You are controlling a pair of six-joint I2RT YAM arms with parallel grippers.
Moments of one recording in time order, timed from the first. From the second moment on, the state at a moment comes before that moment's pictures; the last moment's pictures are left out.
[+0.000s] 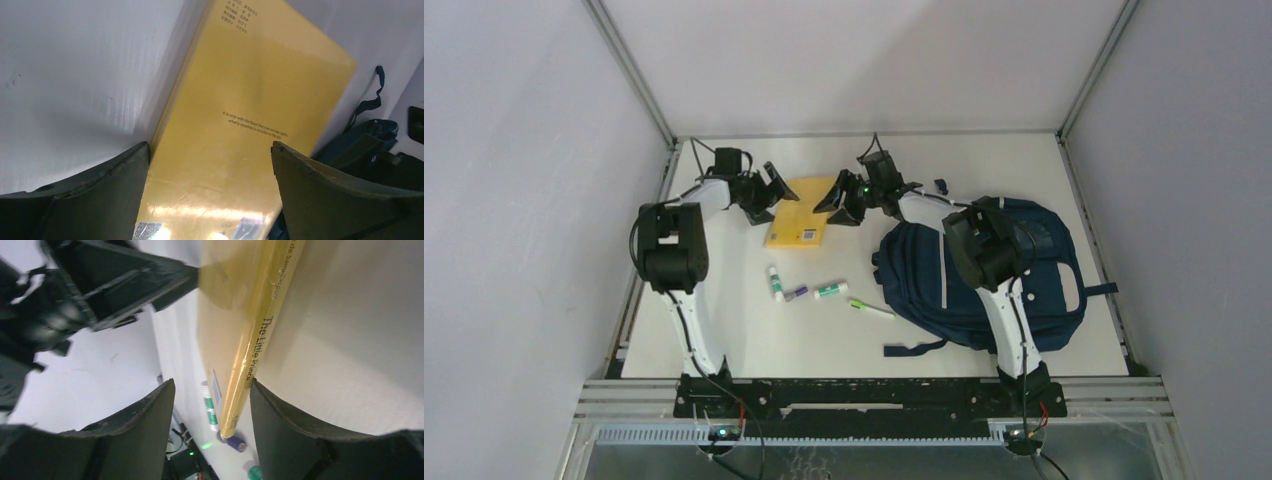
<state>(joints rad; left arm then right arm) -0.03 2.07 1.44 -0.34 0.45 -0.60 0.55 2.30 1.66 -0.02 -0.60 1.00</state>
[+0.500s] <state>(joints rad) -0.02 2.07 1.37 -0.19 0.54 -0.65 0.56 2.22 1.66 0.11 -0.68 1.09</state>
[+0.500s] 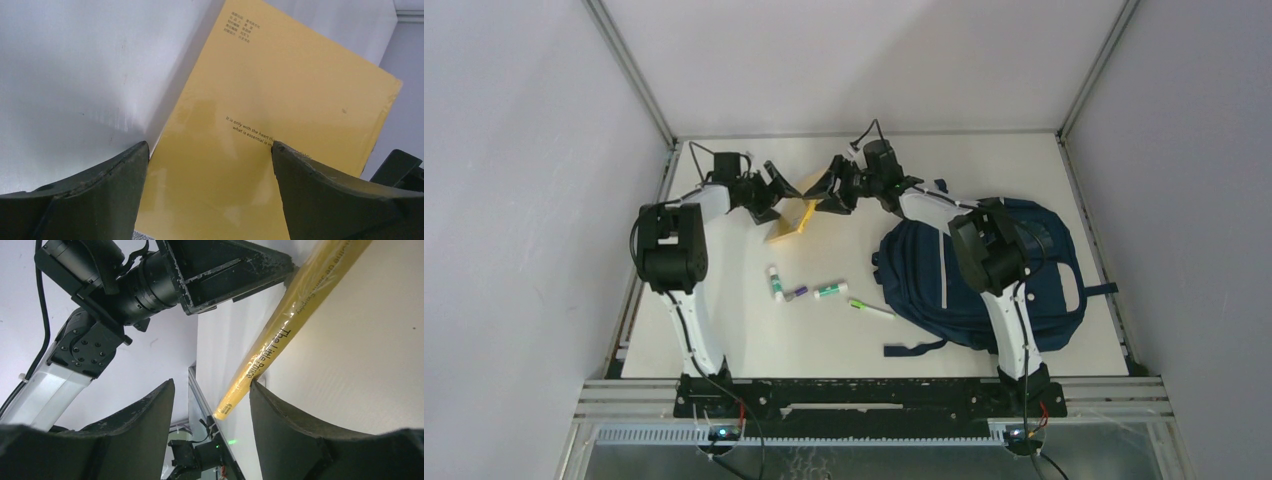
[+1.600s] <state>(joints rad) -0.03 2.06 1.32 -0.14 0.65 -0.75 0.61 2.33 1.84 0.21 -0.75 1.14</state>
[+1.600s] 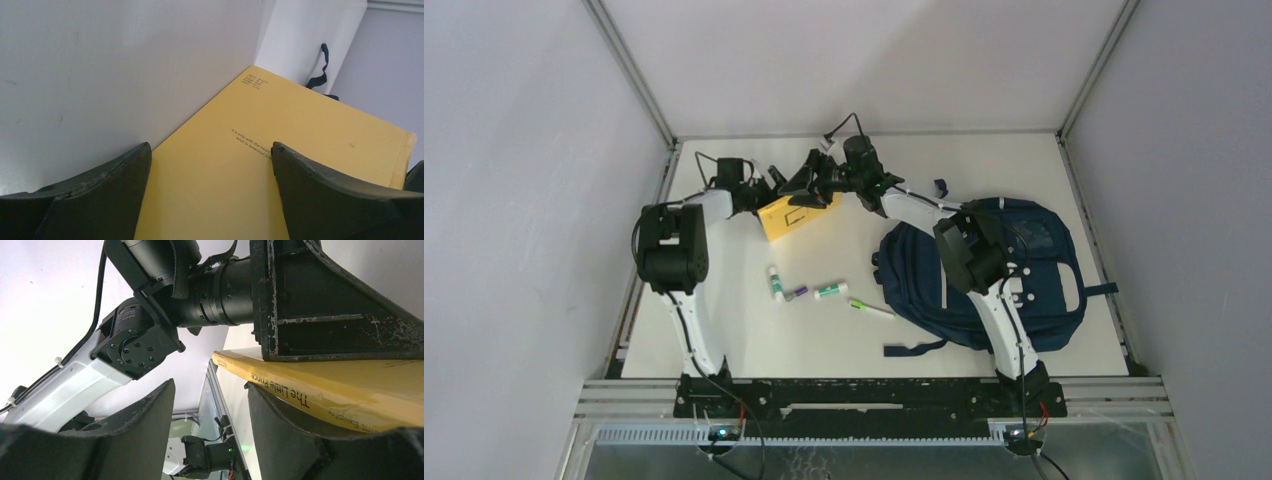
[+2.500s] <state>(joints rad) -0.02 2.05 1.32 -0.22 0.64 -0.67 0.58 2.30 1.74 0.10 -0.58 1.21</state>
